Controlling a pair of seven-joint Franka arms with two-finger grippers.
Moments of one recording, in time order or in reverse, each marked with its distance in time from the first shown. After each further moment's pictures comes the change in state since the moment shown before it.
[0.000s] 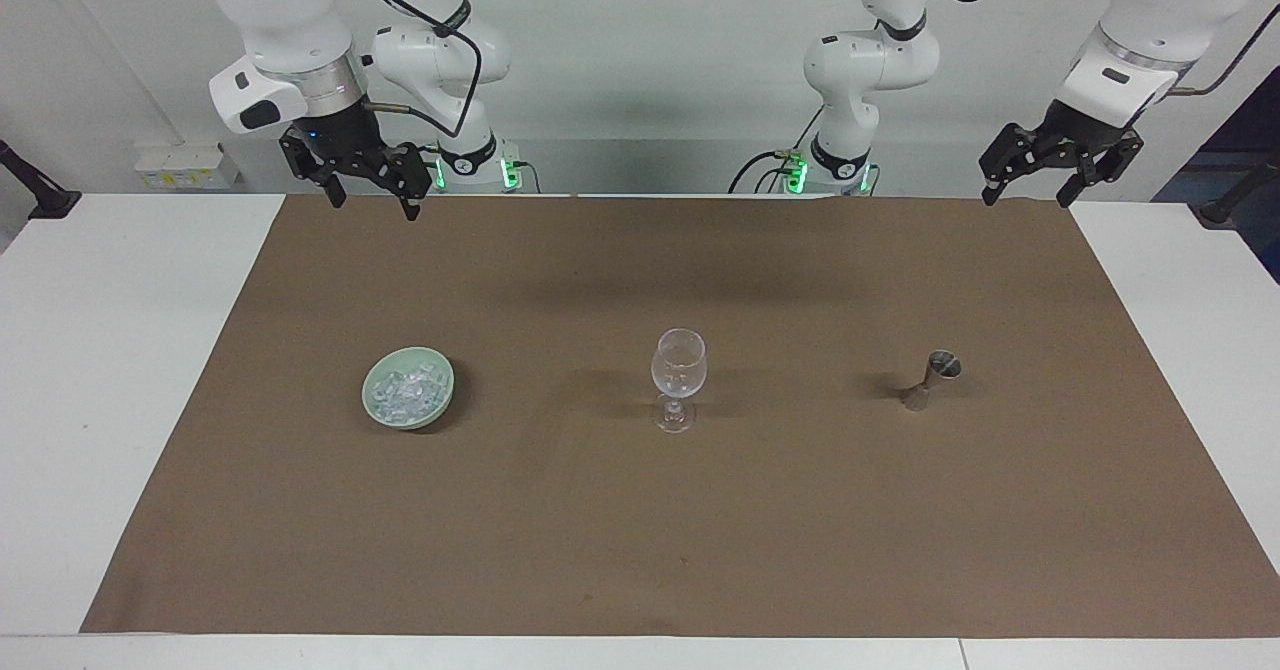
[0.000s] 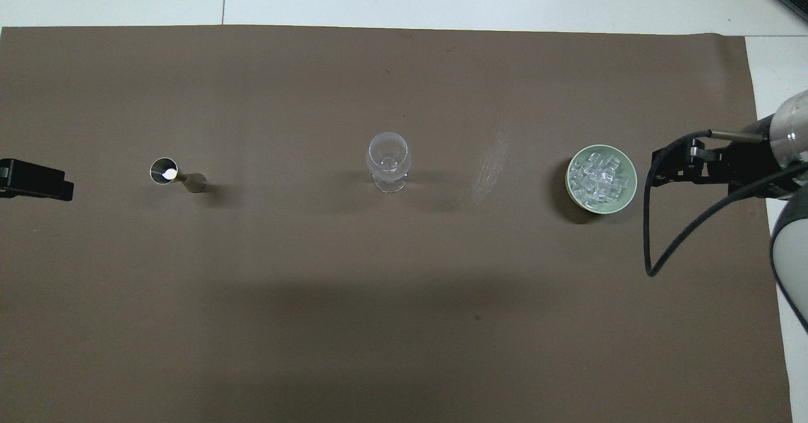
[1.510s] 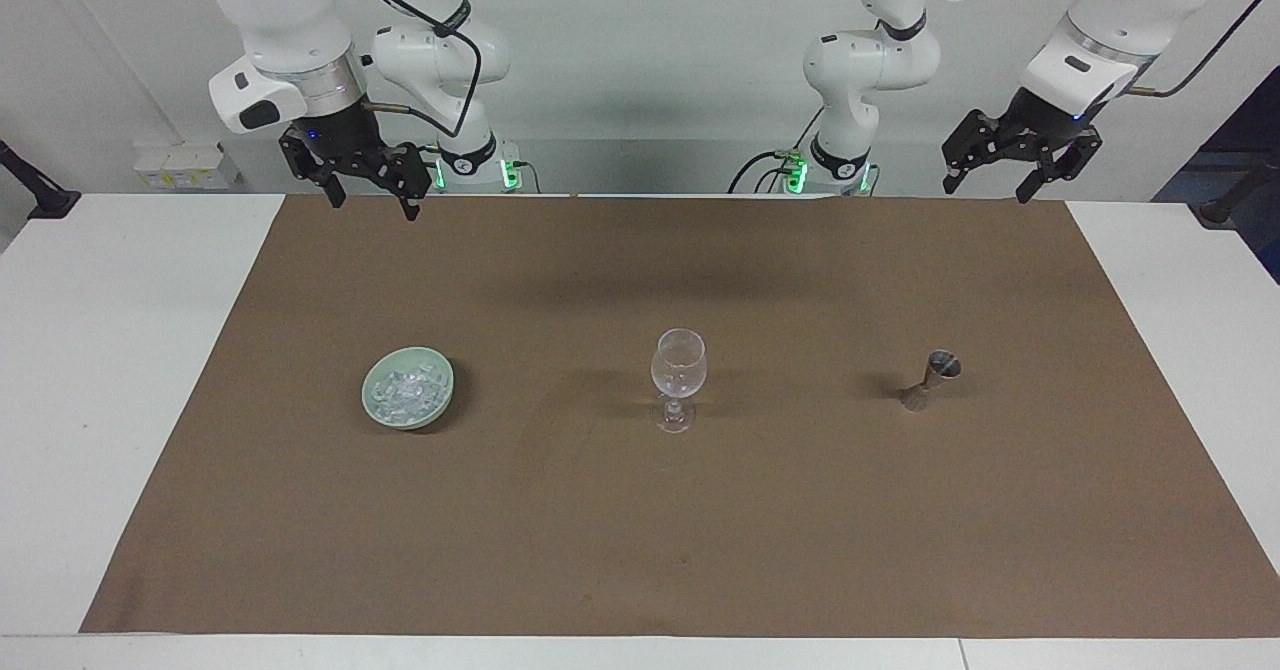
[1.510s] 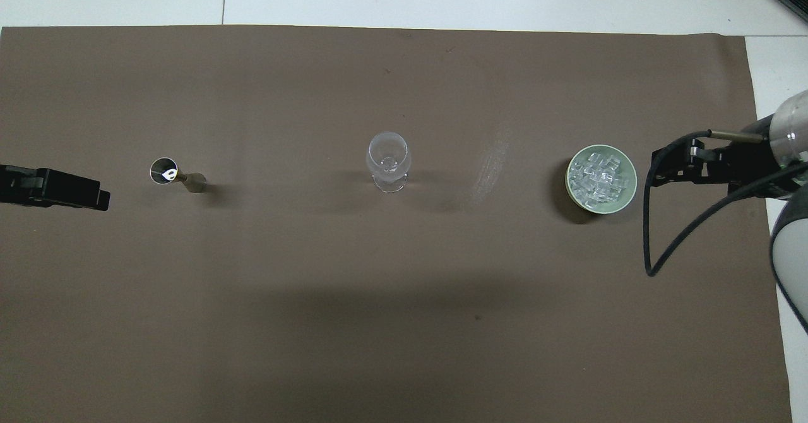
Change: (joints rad) left arm -0.030 -0.012 -0.019 -0.002 -0.079 -0.034 -0.004; right arm 0.000 0.000 0.000 0.000 0.000 0.000 0.000
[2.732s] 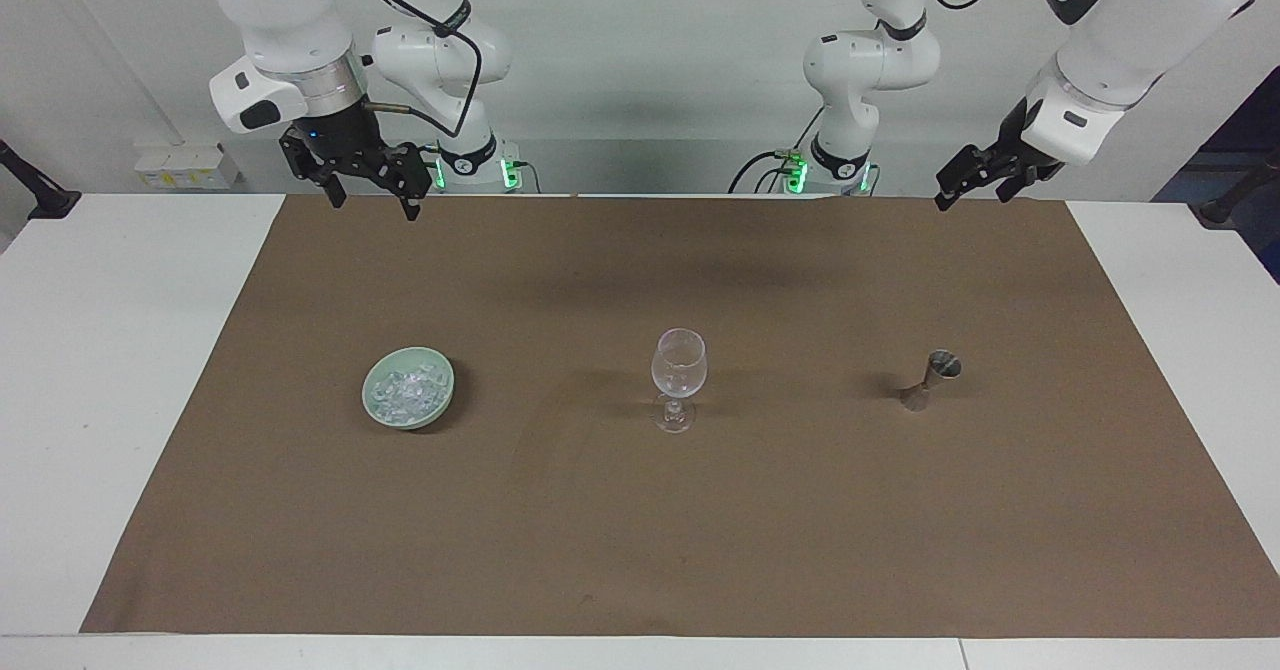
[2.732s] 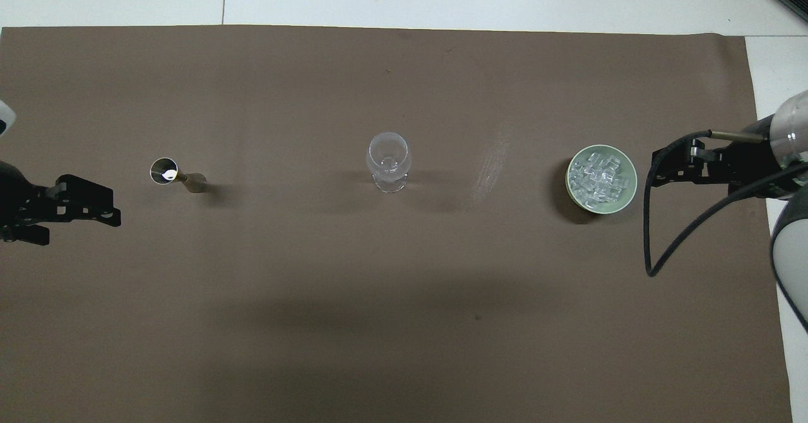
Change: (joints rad) left arm 0.006 0.007 0.025 -0.095 -0.014 -0.033 -0.305; right arm 0.000 0.000 0.000 0.000 0.000 0.000 0.000
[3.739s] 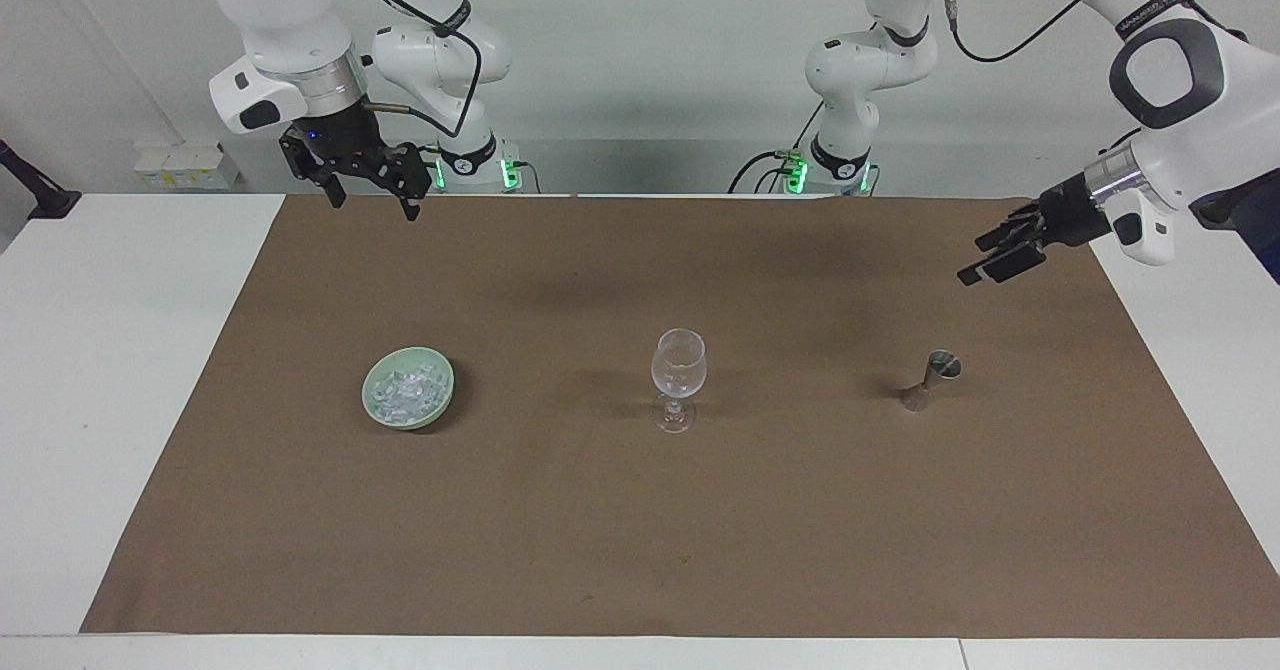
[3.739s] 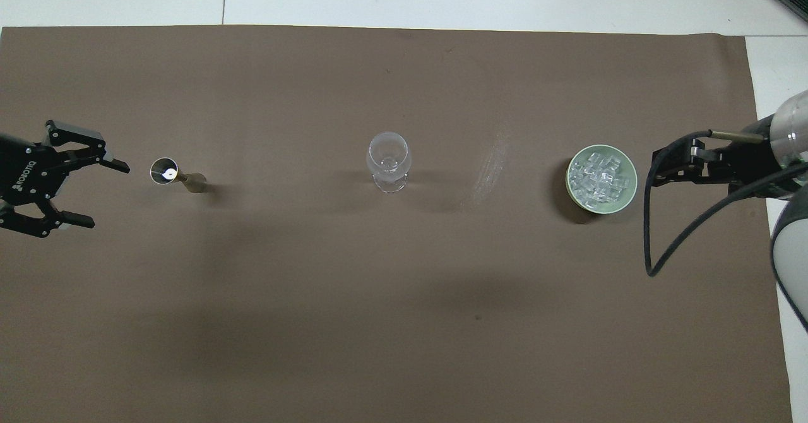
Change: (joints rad) left arm 0.206 0.192 0.011 -0.011 -0.399 0.077 -0.411; right arm 0.000 0.000 0.000 0.000 0.000 0.000 0.000
